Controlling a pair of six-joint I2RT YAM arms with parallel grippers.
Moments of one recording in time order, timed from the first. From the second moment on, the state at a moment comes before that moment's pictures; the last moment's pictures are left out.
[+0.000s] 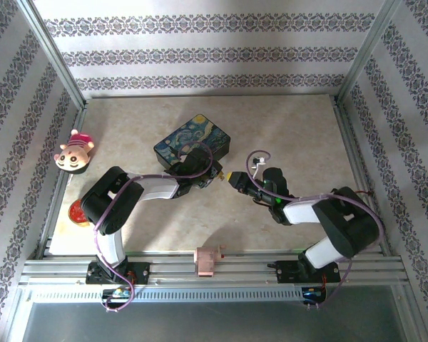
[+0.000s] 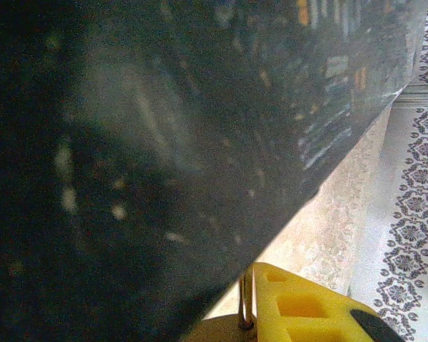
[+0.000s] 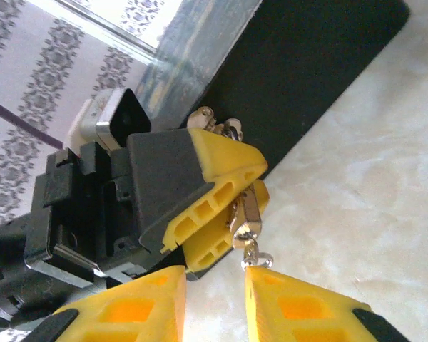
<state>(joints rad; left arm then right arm) -0.66 1.84 0.95 0.24 0.06 -1.37 0.50 1.49 0.37 0.78 -0.35 0.90</state>
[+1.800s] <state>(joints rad) -0.64 1.84 0.95 0.24 0.07 -1.36 0.53 1.67 0.52 0.69 -0.39 0.91</state>
